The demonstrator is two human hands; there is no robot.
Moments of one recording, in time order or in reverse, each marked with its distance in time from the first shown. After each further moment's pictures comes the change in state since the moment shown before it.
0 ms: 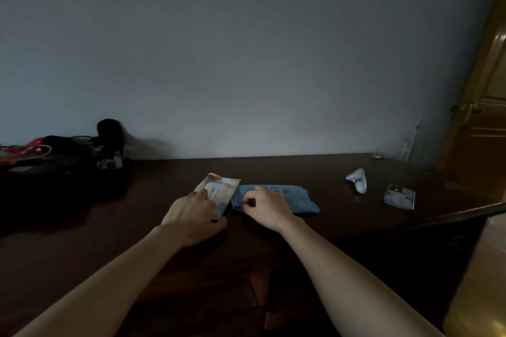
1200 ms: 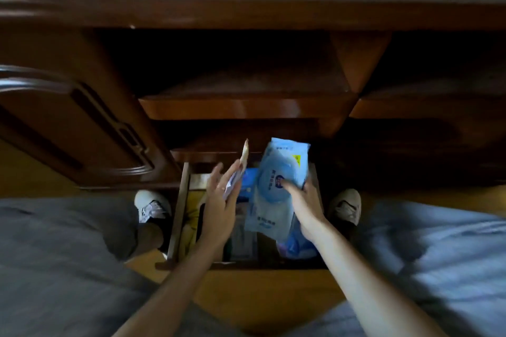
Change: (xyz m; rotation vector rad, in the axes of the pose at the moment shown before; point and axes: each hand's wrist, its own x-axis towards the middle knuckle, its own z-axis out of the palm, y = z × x) left_hand -0.362 0.061 0.284 -1.124 0.299 -0.590; right_hand -0.334 -0.089 0.284 1.236 -0.156 0.852
